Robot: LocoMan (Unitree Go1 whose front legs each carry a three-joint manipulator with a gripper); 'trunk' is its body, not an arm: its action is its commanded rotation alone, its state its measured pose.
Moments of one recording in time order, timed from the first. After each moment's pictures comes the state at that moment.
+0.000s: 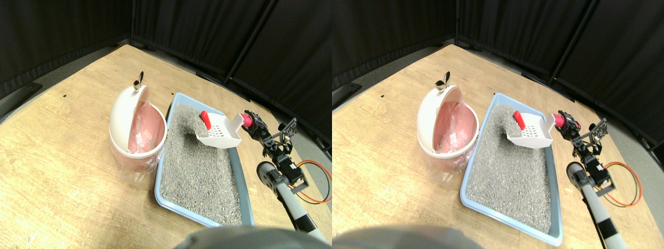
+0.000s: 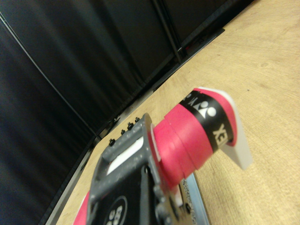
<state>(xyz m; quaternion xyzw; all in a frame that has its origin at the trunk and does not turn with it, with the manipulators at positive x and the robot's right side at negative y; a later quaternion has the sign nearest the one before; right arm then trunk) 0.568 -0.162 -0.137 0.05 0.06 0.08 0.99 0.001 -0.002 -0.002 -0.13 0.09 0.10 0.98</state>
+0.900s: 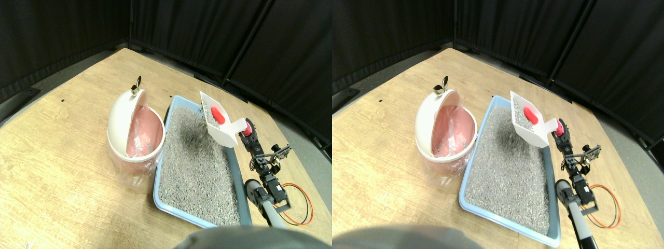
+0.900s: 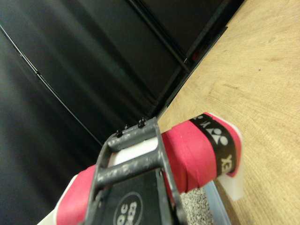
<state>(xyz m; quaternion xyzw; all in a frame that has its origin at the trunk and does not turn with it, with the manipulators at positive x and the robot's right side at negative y) 0.552 -0.168 -0.155 0.30 -0.03 0.07 0.95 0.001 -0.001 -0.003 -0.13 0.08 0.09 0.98</state>
